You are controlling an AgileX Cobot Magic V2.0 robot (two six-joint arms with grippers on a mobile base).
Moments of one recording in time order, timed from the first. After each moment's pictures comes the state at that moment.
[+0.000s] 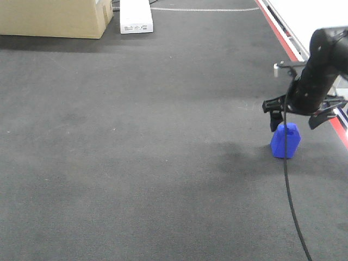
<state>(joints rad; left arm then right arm) 0.04 -0.01 0.03 0.01 0.10 -0.04 0.01 2.08 -1.79 -0.06 1.20 -0.02</state>
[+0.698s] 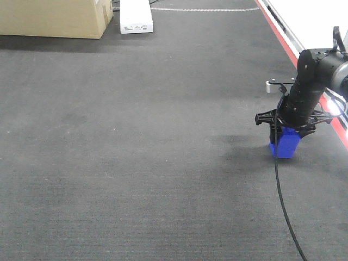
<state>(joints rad) 0.04 -0.01 0.03 0.01 0.10 -0.04 0.00 2.18 -1.79 -0.02 1.15 -0.02</state>
